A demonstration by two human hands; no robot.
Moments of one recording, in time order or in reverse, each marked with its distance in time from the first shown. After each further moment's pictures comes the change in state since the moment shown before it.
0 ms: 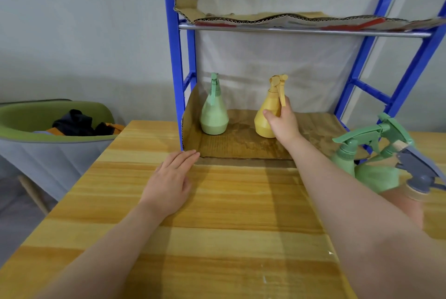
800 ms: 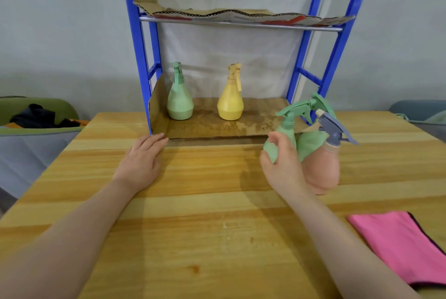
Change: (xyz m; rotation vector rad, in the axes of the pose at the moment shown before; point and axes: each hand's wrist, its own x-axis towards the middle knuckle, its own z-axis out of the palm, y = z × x) left_hand -0.005 0.003 -0.003 -0.010 -0.053 0.007; right_hand -0.210 -0.007 -0.093 -0.321 0.095 -0.025
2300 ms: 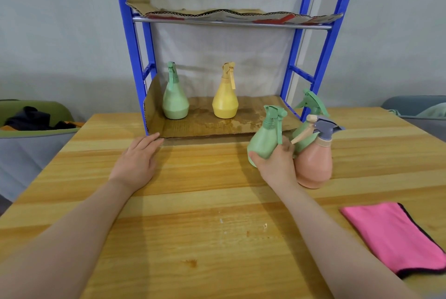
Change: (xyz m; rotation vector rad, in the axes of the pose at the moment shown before) left_hand 0.001 -0.005 0.002 0.026 -0.045 -0.015; right_hand 0.008 0.012 0.015 -0.060 0.009 0.294
